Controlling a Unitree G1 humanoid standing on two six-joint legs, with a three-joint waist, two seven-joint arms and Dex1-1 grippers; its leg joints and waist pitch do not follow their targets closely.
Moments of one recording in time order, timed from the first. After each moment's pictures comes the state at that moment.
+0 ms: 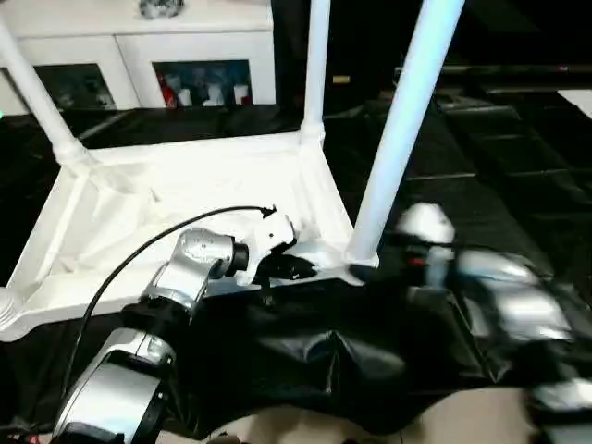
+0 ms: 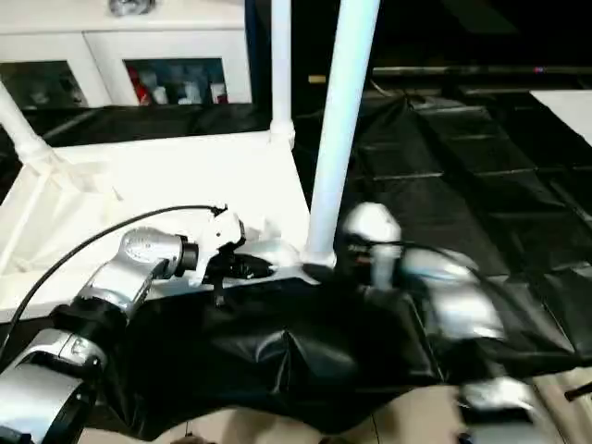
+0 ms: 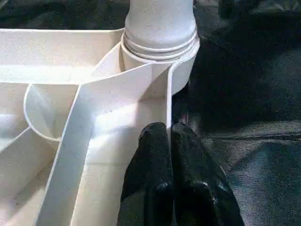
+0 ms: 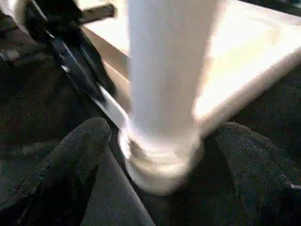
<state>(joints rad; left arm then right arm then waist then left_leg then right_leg) -0.68 0.24 -0.20 0.75 0.08 0.01 -1.16 -0.42 -0.46 0.00 0.47 0.16 0.10 1.14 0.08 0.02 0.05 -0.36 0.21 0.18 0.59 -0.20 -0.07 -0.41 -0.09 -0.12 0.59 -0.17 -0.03</state>
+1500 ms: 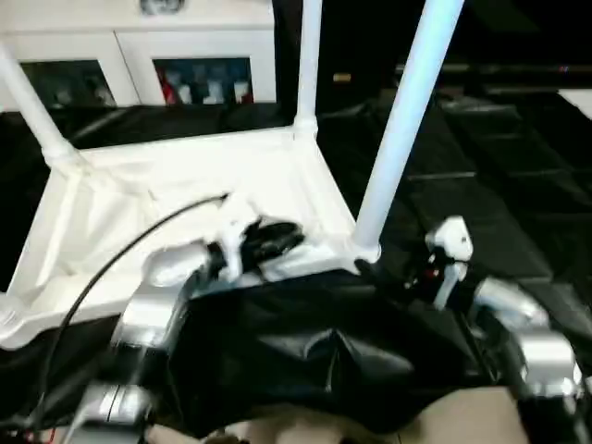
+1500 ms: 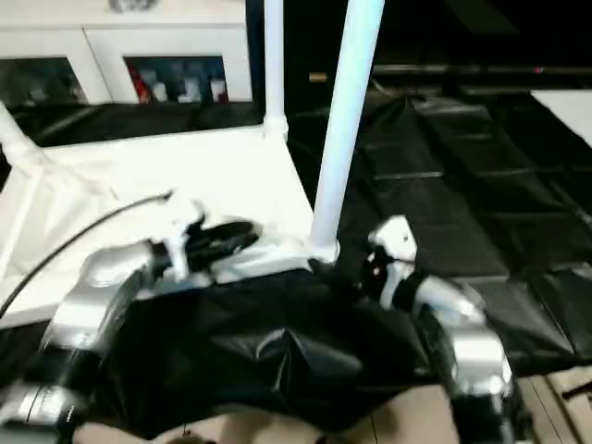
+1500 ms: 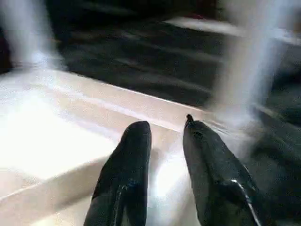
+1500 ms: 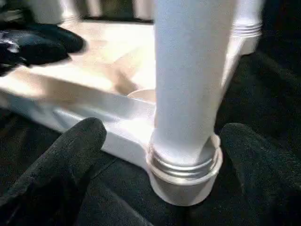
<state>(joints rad) -0.29 0.16 0.08 0.13 -0.10 0.18 -0.73 -0.12 -0.23 -0.07 0.04 0.24 0.26 0.68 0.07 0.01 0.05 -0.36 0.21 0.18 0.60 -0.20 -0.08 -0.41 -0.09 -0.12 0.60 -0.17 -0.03</state>
